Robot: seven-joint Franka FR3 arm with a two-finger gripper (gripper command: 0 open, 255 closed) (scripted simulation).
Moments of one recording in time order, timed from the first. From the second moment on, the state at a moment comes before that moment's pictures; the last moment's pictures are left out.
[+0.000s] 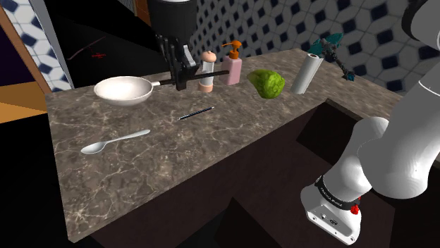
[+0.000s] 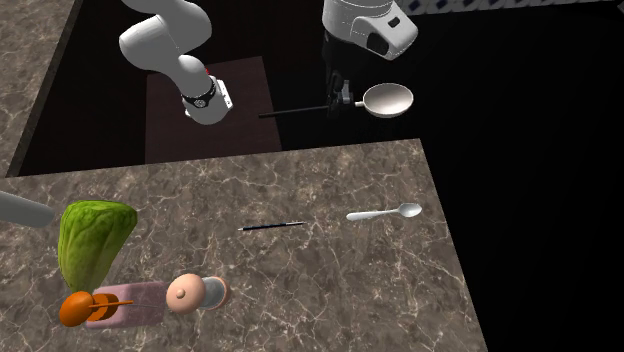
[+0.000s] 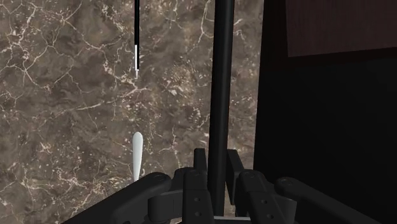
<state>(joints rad) 0.44 0.04 0.33 -1.59 -0.16 1.60 -0.65</state>
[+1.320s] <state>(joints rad) 0.30 -0.29 0.14 -1.89 -0.10 1.62 -0.99</state>
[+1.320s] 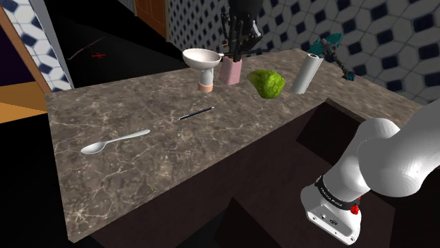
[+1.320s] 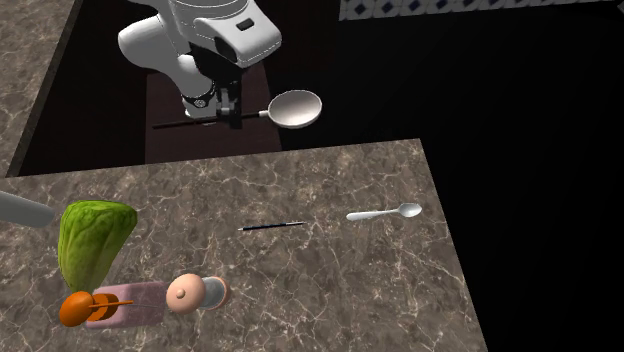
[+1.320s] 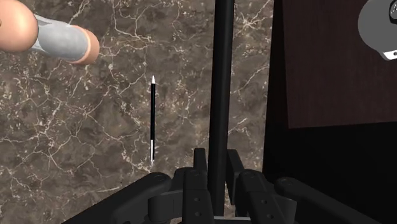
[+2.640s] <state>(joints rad) 0.17 -0.43 -0.15 -2.07 -0.19 1.72 -1.39</state>
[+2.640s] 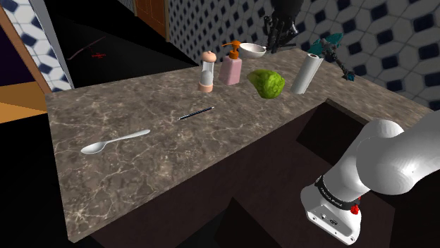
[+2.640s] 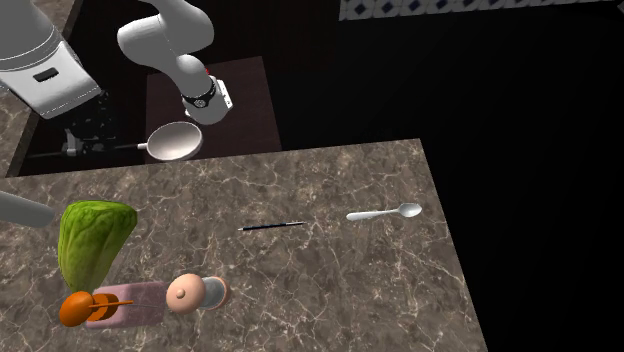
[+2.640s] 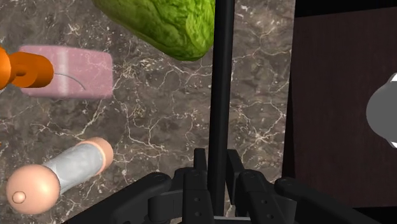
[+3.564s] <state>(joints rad) 0.16 -0.44 -0.16 -2.27 -0.20 1.90 -1.36</state>
